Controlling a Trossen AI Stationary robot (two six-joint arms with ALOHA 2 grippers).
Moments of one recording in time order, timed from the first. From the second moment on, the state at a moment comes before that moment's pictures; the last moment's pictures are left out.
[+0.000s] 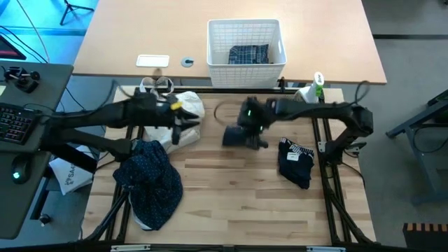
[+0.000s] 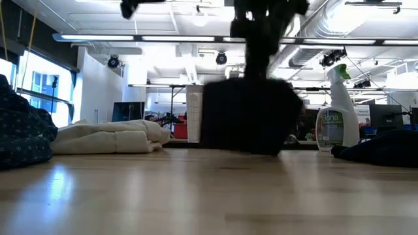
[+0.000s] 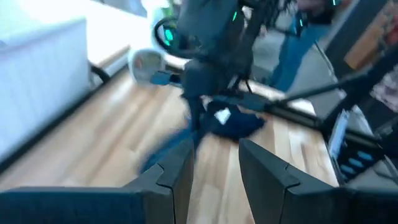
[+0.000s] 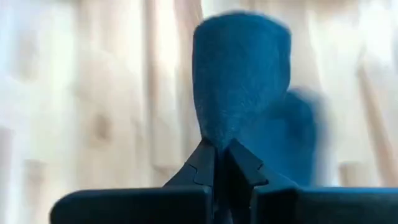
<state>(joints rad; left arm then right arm) 0.11 1.00 1.04 -0.38 -0.06 -0.26 -0.22 1.63 1.35 -0.77 -0.21 -0.05</state>
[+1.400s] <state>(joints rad) 0.43 1.01 1.05 -0.29 -0.38 -0.21 -1.00 2.17 2.01 -0.53 -0.27 -0.74</state>
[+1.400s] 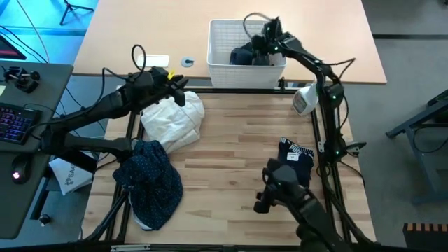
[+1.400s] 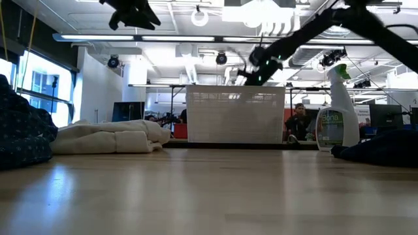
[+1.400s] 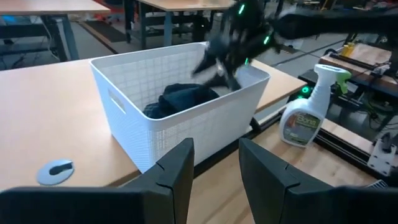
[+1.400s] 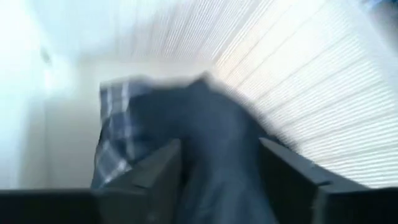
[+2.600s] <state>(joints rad) 0.56 1.01 1.04 -0.57 0.26 0.03 -0.30 1.30 1.16 -1.34 -0.07 0.82</state>
